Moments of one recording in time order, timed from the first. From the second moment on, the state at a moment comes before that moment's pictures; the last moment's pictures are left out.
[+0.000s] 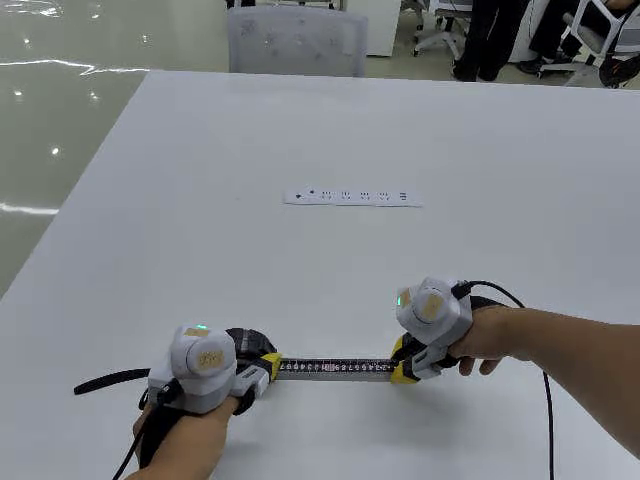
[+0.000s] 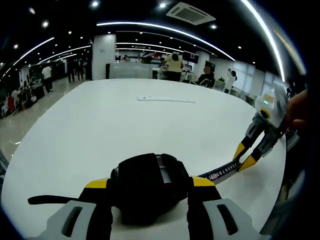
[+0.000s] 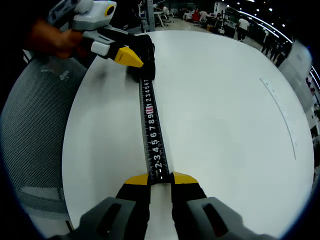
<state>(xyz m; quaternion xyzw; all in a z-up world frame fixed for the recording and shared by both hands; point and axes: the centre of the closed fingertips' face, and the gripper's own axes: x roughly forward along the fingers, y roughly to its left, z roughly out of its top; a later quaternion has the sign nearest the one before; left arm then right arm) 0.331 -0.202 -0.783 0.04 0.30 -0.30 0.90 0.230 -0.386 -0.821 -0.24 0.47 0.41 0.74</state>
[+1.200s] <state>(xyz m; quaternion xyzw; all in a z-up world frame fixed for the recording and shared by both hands) 0.330 -0.201 -0.782 0.04 0.30 -0.31 0.90 0.242 -0.365 -0.821 -0.22 0.46 0.41 0.75</state>
